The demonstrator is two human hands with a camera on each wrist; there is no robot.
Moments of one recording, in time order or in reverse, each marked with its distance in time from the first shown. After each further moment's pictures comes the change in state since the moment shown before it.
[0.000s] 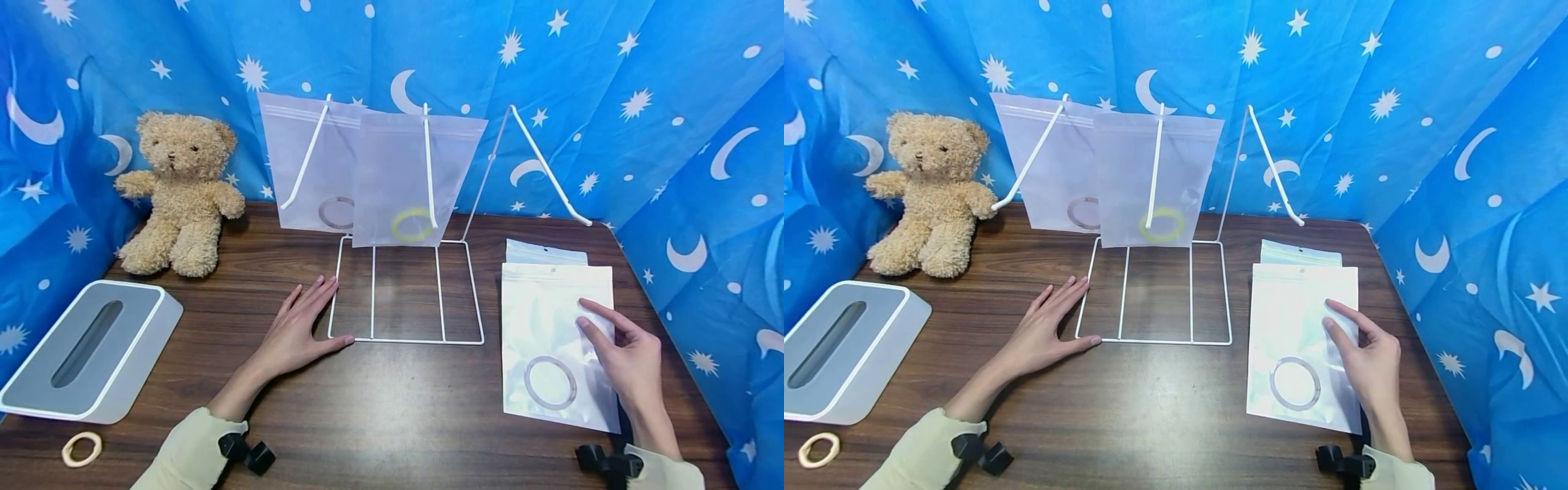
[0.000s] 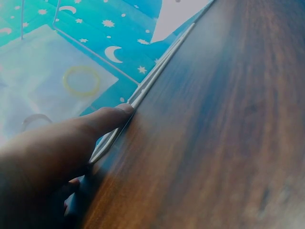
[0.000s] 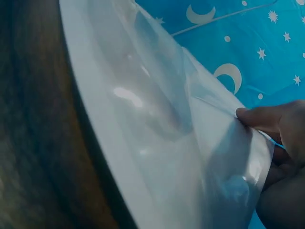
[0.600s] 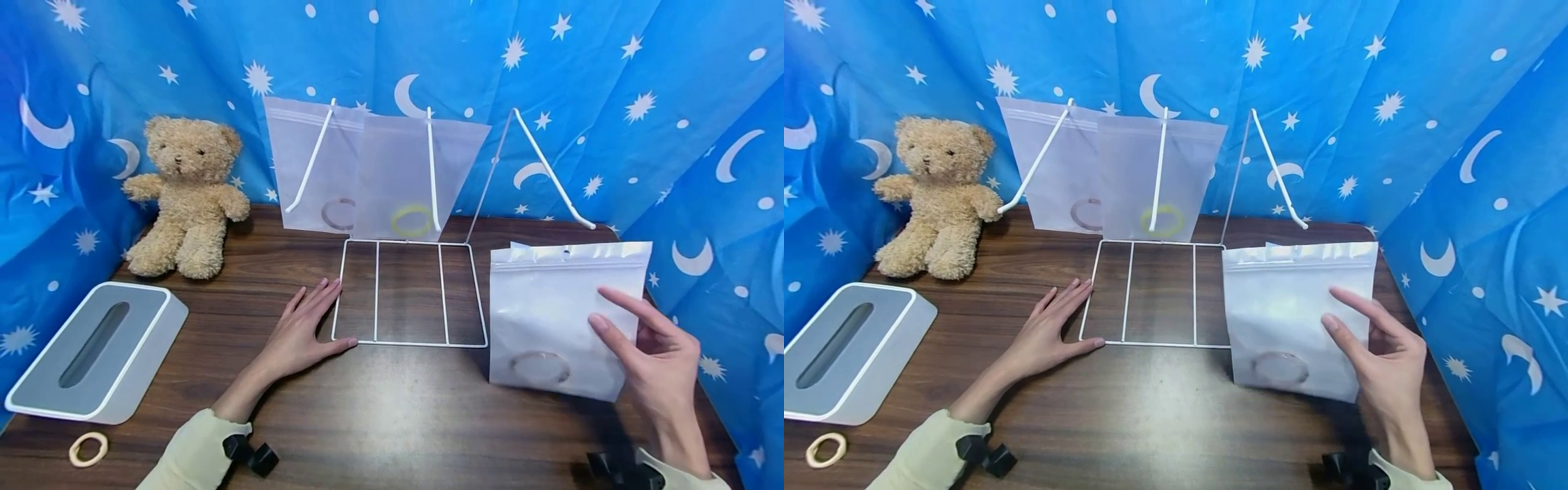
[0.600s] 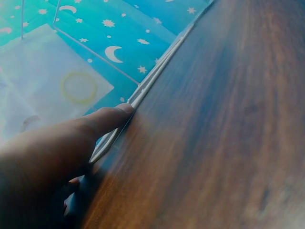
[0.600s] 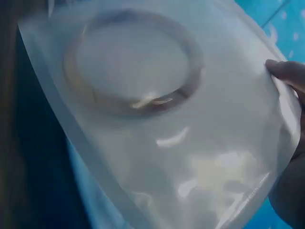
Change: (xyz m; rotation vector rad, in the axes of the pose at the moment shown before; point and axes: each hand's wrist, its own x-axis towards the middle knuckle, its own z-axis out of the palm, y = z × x) left_hand 0.000 0.000 0.000 -0.008 -0.022 -0.012; right_hand -0.021 -0.068 -0.022 0.582 0.022 -0.253
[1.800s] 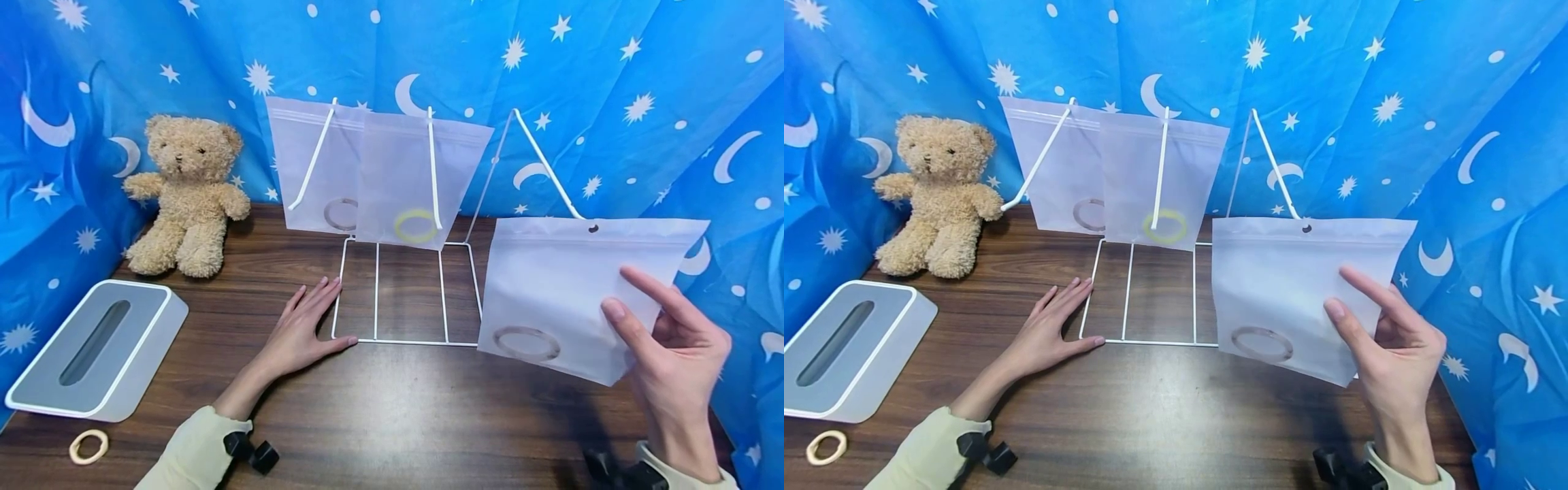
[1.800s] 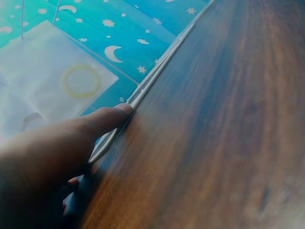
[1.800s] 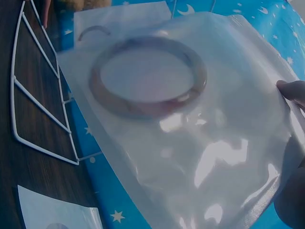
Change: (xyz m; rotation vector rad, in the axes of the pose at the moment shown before) left_hand 0.000 -0.001 0.000 0.010 0.033 0.020; right_hand 0.003 -0.043 0.020 0.369 -0.063 -0.296
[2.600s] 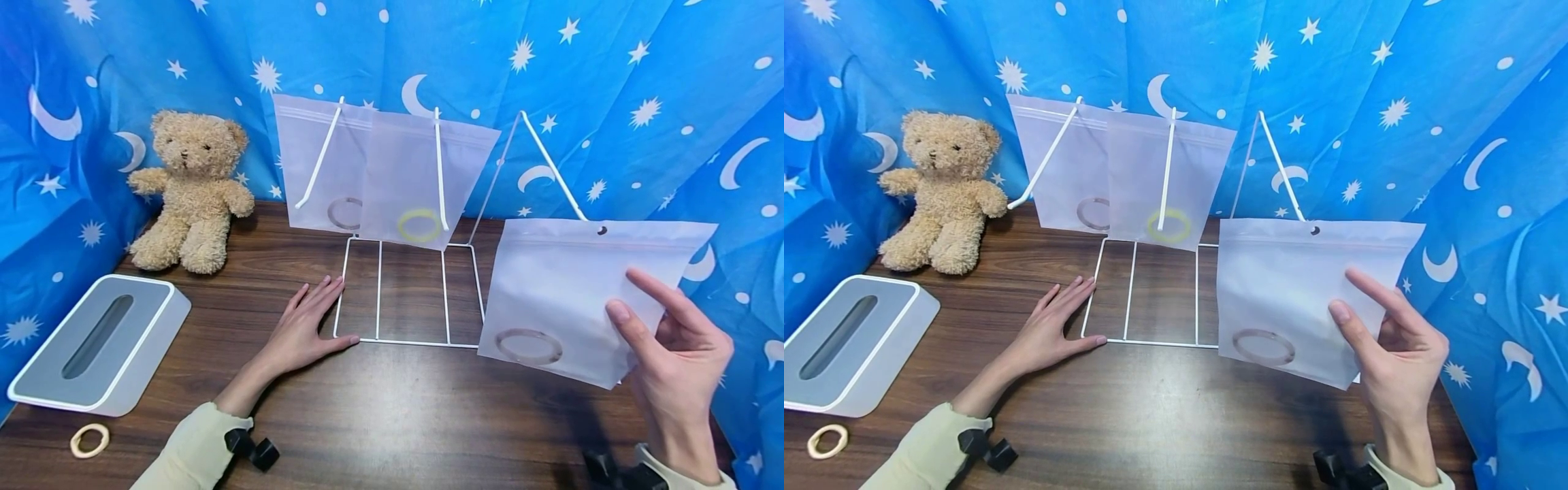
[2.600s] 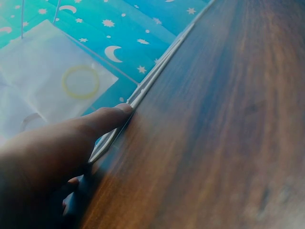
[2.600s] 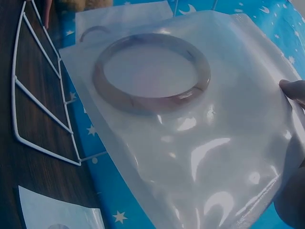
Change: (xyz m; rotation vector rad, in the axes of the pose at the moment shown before) left_hand 0.000 -0.001 -0.001 -0.005 -0.024 -0.011; right_hand 0.001 0.004 0.001 0.058 0.010 0.015
